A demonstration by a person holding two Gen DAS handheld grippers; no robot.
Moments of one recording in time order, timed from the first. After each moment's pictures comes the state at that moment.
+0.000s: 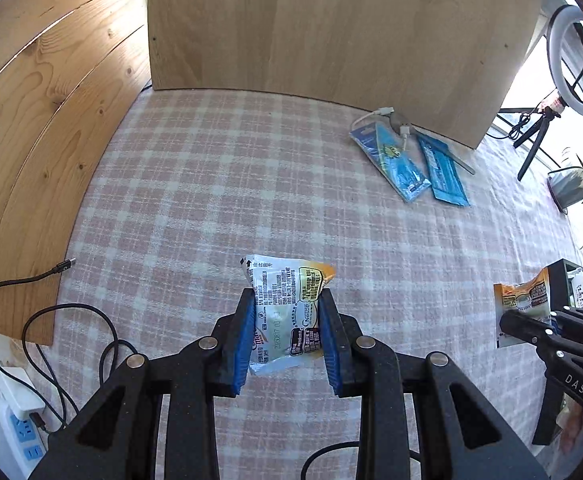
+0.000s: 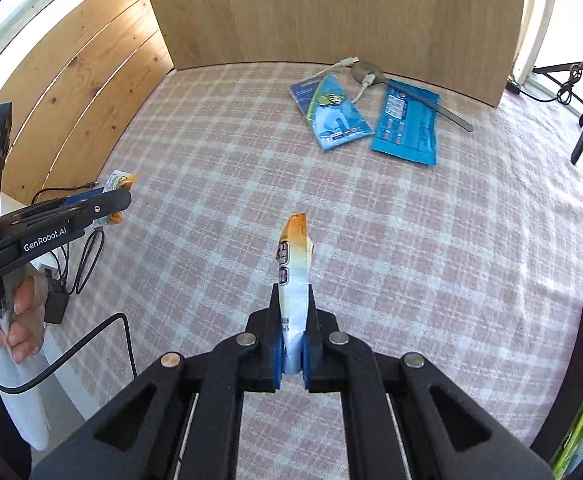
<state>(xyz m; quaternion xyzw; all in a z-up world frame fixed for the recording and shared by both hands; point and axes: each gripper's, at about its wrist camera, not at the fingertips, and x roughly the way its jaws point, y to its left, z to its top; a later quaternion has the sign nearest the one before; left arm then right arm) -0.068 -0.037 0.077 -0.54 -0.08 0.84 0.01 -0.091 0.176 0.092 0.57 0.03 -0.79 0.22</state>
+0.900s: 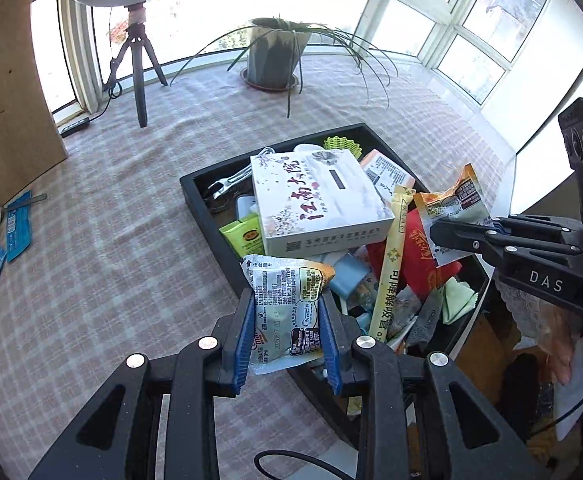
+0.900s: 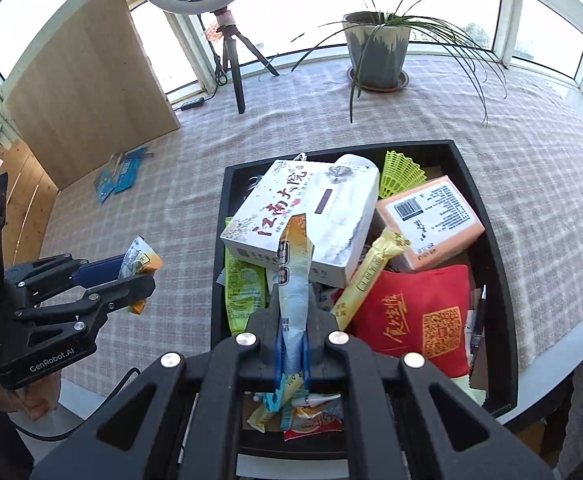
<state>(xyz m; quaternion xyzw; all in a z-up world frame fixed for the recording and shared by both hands) 0.018 0.406 0.157 -0.51 0.08 0.78 0.34 0.049 0.586 0.160 0.52 -0.10 -0.85 0.01</state>
